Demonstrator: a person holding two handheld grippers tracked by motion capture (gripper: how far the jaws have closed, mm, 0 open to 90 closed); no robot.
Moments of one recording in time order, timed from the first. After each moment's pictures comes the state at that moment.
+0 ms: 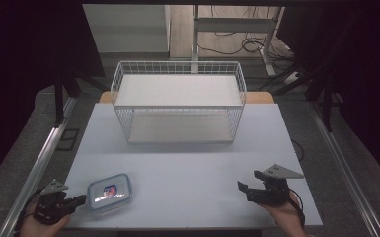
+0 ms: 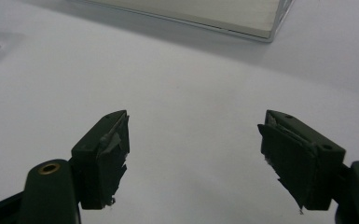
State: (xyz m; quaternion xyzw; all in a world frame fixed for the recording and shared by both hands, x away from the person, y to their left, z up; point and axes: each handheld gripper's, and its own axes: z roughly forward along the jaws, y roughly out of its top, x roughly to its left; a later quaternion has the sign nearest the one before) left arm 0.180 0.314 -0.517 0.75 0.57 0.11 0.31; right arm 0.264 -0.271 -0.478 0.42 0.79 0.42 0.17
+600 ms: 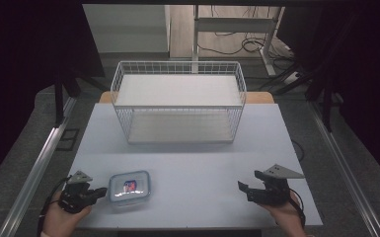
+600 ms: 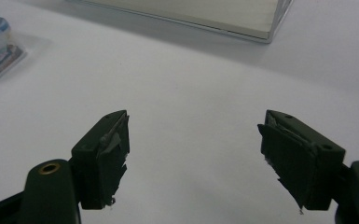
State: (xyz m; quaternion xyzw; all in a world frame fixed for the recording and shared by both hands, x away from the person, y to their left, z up) left arm 0.211 0.266 -0.511 0.78 0.52 0.10 0.32; right arm 0.263 -0.271 -0.476 0.42 0.79 0.42 0.17
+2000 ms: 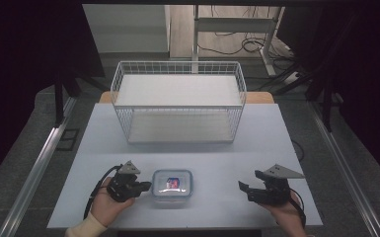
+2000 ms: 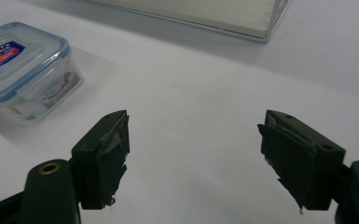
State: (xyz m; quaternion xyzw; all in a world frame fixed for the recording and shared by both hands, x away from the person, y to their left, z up) left arm 0.251 0.163 -0.500 0.84 0.42 0.05 0.35; right arm 0.264 -0.273 -0.478 0.42 0.79 0.41 0.17
